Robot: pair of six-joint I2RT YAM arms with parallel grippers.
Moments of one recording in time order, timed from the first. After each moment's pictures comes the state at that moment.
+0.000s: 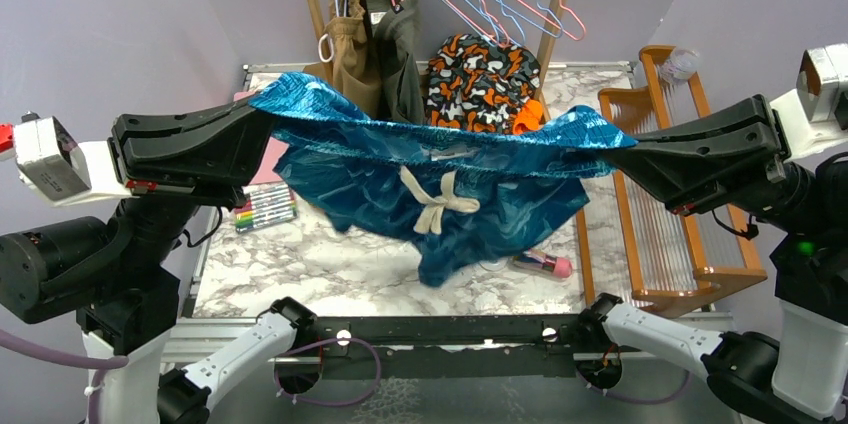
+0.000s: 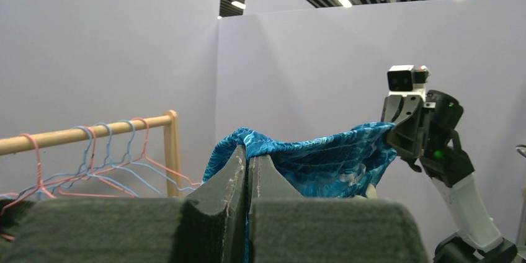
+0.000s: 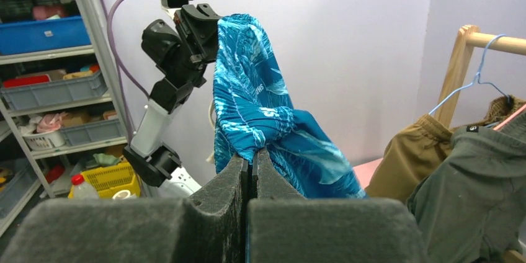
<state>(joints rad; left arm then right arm) -0.54 0.77 1.66 -0.11 0.30 -0.37 0.67 0.94 1.92 -0.48 -0.58 0.36</state>
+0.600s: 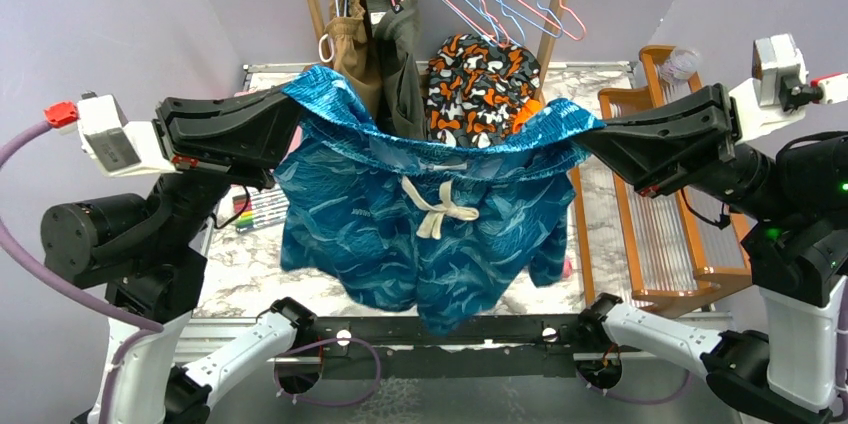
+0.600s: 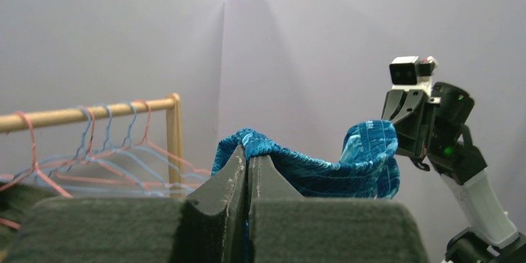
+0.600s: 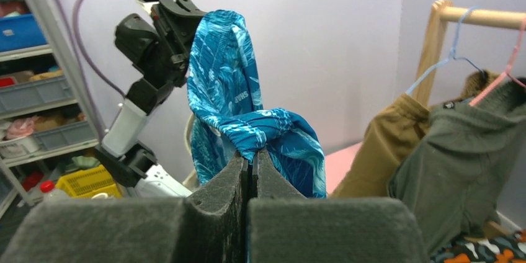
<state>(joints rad) -0.54 0.80 1.58 -0.04 0.32 -0.38 0.67 0.97 1.86 -0.46 -0.54 0.32</state>
